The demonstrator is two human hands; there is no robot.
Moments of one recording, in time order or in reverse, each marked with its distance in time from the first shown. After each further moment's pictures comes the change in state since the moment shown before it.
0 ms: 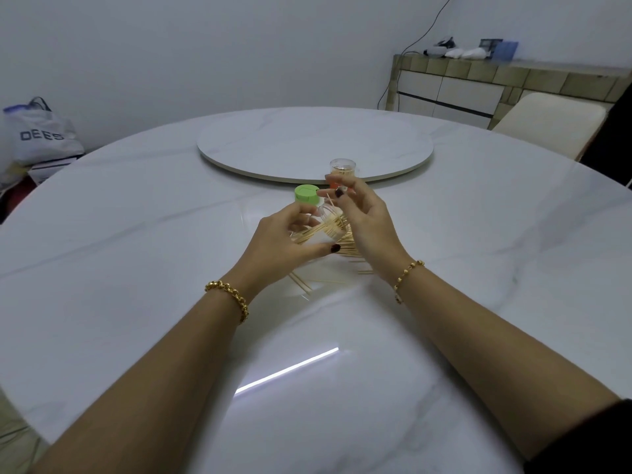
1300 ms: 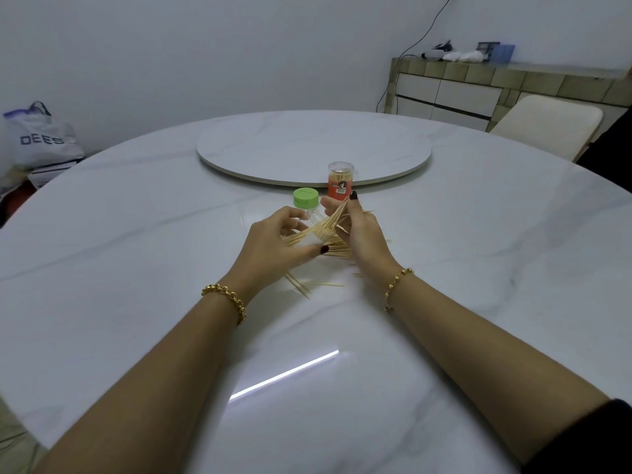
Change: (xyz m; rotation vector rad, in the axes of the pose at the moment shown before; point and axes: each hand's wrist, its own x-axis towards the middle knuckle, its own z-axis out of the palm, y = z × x) left_hand 0.001 -0.006 0.000 0.062 0.070 -0.072; right_hand 0.002 0.013 0.006 -0.055 0.057 0.234
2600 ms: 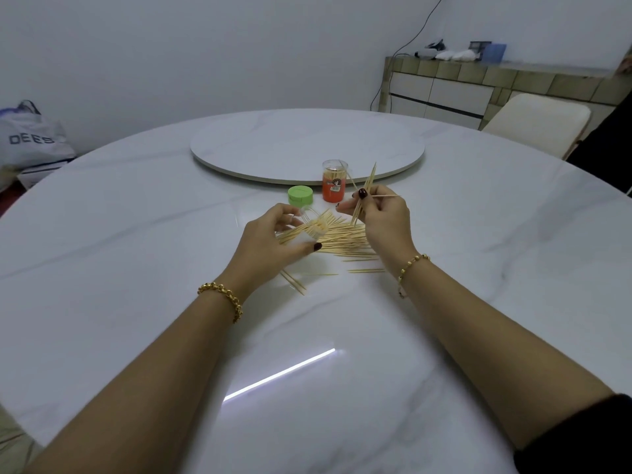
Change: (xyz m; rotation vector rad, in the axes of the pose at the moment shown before) left_hand 0.000 -0.003 0.001 -0.015 -0.010 0.017; right_hand 0.005 -0.009 -0.030 -0.096 0.213 -0.179
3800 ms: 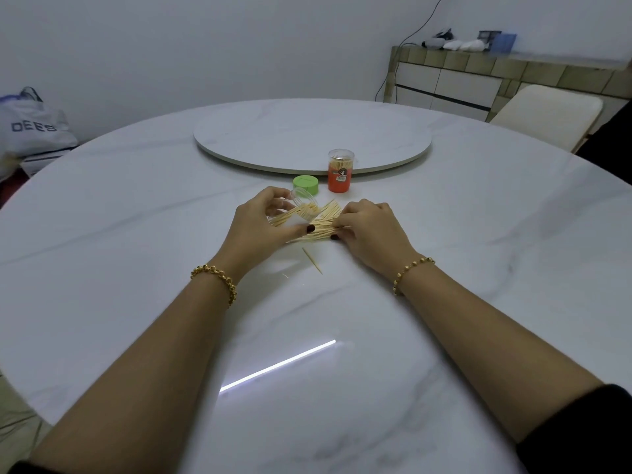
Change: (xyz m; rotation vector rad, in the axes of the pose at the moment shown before) left_hand 0.004 -0.005 -0.015 -0.045 0.061 -0.058; right_hand -0.006 0.023 -0.001 -1.087 -0.372 -0.554
